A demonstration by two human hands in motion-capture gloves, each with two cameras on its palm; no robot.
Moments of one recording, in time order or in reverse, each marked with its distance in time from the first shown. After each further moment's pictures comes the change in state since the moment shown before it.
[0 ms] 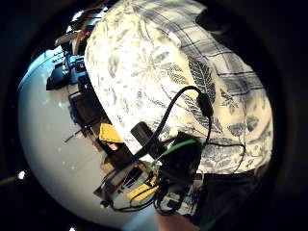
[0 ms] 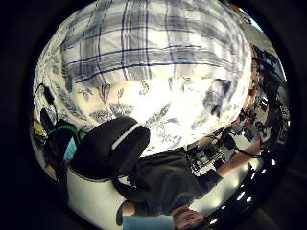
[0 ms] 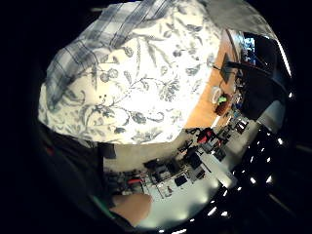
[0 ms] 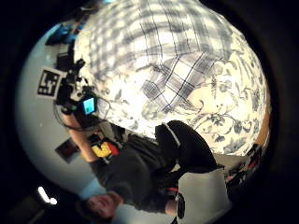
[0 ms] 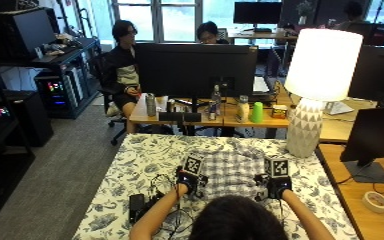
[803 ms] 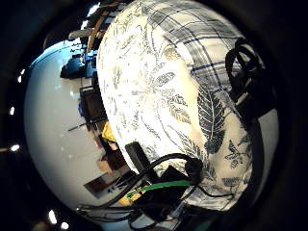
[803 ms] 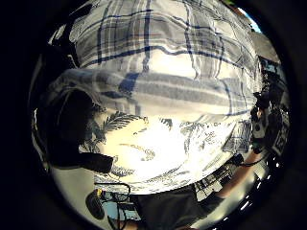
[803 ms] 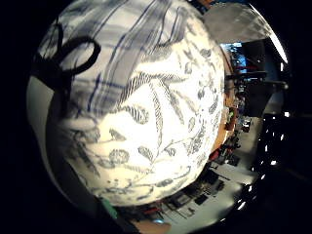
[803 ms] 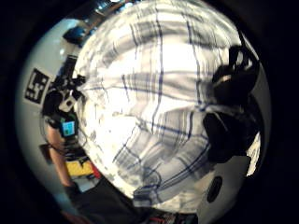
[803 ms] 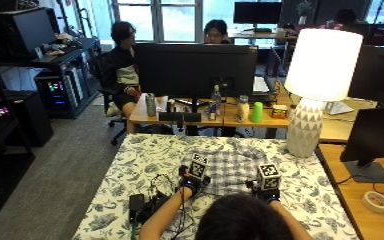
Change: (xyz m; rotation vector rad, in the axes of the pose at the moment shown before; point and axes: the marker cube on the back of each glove) left arm 0.014 -0.046 0.011 0.195 -0.059 -0.082; right arm -0.050 -0.039 0.033 0.549 0.019 -0.086
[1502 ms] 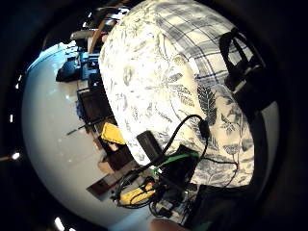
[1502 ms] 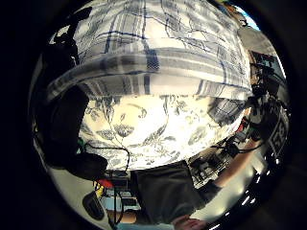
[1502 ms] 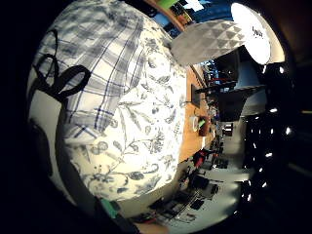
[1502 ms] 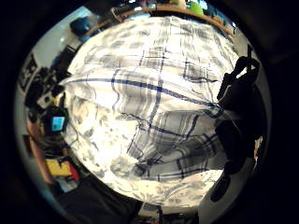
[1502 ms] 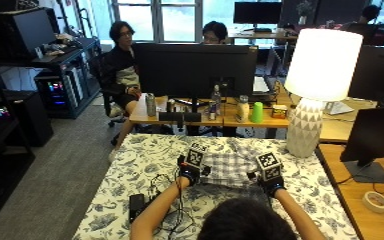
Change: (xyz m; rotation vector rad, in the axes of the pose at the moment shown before) left arm -0.023 0.034 -0.062 0.077 0.047 0.018; right arm 0.041 -0.051 -0.021 0.065 0.268 -0.043
